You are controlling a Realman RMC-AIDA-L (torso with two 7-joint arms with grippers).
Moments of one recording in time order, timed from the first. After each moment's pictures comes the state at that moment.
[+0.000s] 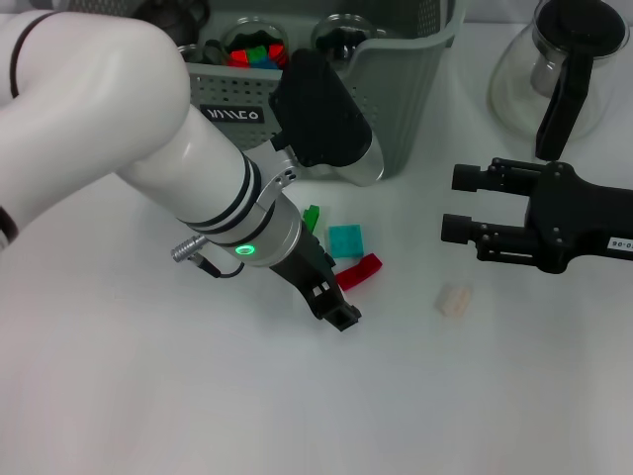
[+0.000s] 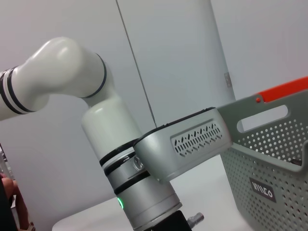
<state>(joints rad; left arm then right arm) -0.57 -2.18 1.73 1.20 2.54 1.24 -2.46 0.50 2.05 -0.82 -0.56 -1.80 -1.71 1.31</state>
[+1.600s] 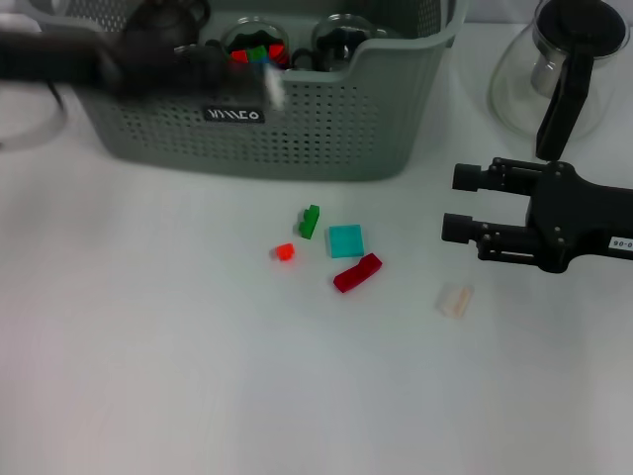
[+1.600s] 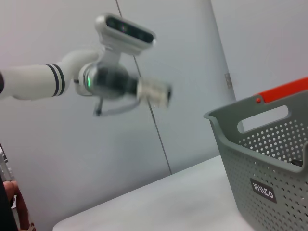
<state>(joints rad) -0.67 -1.94 0.49 0.78 1.93 2.03 -1.98 0.50 2.05 -0.82 -0.56 -1.80 -1.71 1.31</state>
